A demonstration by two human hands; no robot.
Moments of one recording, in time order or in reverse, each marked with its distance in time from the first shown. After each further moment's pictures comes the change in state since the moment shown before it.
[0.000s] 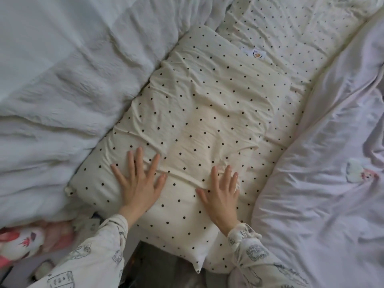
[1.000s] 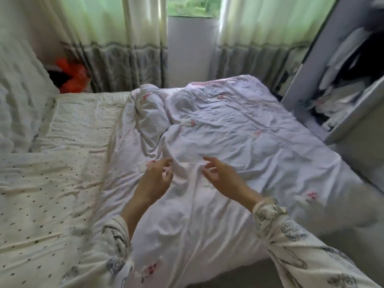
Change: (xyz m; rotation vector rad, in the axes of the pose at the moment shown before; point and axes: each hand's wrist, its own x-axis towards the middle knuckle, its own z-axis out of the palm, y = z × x) left_hand -0.337 0.474 -0.242 -0.729 -0.056 0.866; right_hand -0.469 0.326 -0.295 0.457 0.665 0.145
